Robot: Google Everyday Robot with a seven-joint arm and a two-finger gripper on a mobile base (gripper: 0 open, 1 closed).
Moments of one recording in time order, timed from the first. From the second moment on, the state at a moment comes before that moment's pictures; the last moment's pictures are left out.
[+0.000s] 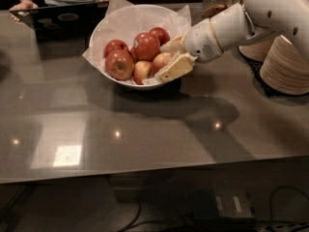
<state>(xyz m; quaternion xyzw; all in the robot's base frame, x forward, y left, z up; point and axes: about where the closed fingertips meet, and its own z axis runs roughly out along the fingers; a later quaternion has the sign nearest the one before) 0.597 -0.037 0.907 -0.59 0.67 0.27 0.36</state>
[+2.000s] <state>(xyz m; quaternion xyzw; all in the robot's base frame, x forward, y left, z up) 0.597 -0.036 0.907 -0.59 0.66 0.30 0.37</state>
